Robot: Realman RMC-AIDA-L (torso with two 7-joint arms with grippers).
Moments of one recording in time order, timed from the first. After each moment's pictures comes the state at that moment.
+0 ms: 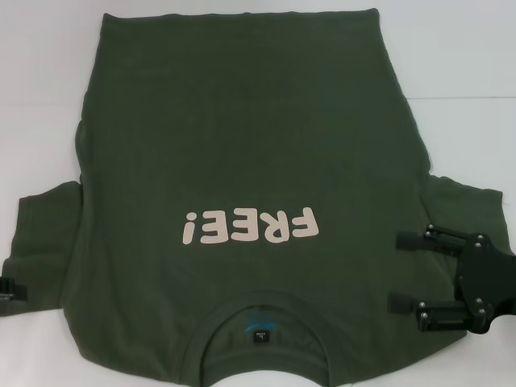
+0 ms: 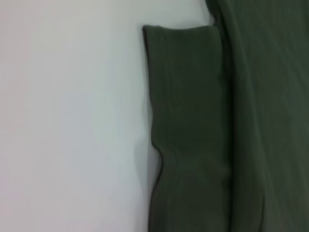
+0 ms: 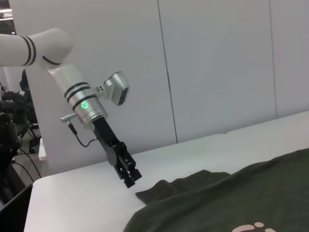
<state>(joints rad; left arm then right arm) -0.49 -1.92 0.47 0.90 2.65 1.65 -2.49 0.42 2.08 -0.55 -0.70 -2.04 -1.83 1.17</state>
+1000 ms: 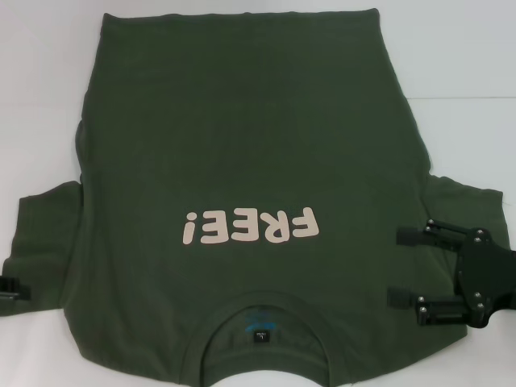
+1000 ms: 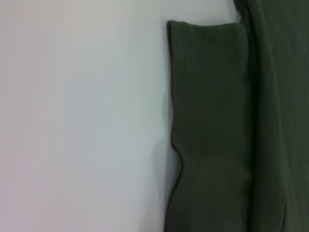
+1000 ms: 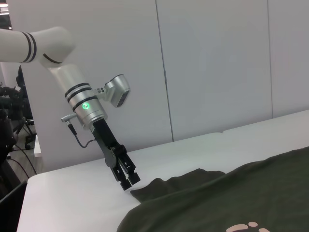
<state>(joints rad) -0.52 -1.91 0.47 0.85 2.70 1.60 -2.54 0.42 2.08 -0.56 -0.70 -2.04 -1.82 1.16</state>
